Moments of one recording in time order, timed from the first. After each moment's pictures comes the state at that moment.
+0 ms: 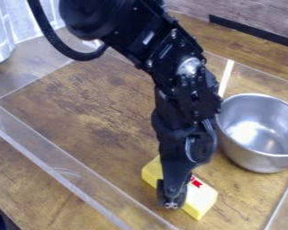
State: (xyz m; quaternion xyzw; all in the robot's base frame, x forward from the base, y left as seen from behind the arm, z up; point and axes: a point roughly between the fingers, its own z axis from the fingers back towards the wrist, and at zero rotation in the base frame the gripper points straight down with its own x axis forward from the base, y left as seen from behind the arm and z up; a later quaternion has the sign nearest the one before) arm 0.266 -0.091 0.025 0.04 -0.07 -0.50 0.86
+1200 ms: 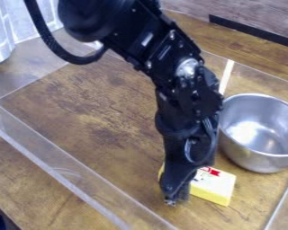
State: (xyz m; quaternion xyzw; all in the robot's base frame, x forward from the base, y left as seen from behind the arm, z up) arm 0.267 -0.092 0.023 0.04 -0.08 -0.58 0.81
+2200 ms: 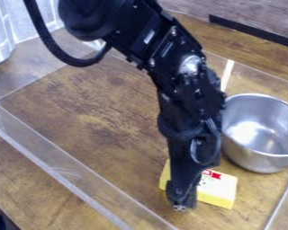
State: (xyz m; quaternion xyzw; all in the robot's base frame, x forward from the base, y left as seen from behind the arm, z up) arm 0.257 -0.112 0.023 0.01 -0.08 -0.54 0.84
